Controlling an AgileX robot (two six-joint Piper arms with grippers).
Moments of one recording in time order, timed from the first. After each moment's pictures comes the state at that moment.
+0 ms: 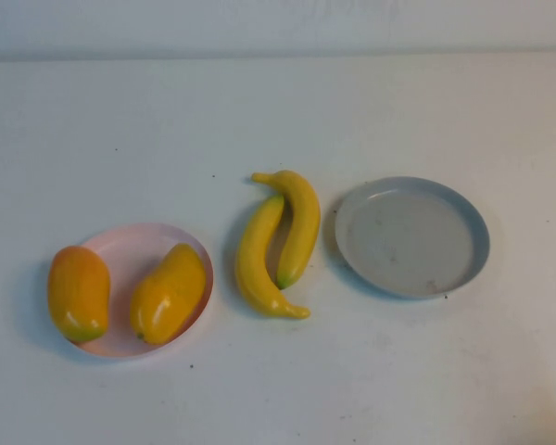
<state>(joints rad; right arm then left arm) 0.02 -0.01 0.02 0.02 0.35 0.08 -0.46 0.20 -0.43 0.27 0.70 -0.20</state>
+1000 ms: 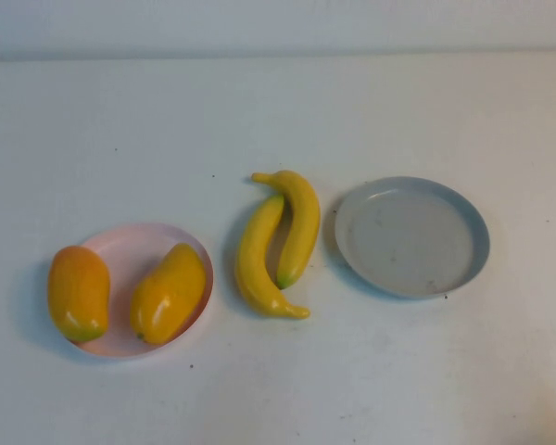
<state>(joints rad) 0.02 -0.01 0.02 0.02 0.35 0.08 -0.09 -0.01 0.02 0.05 0.06 0.05</state>
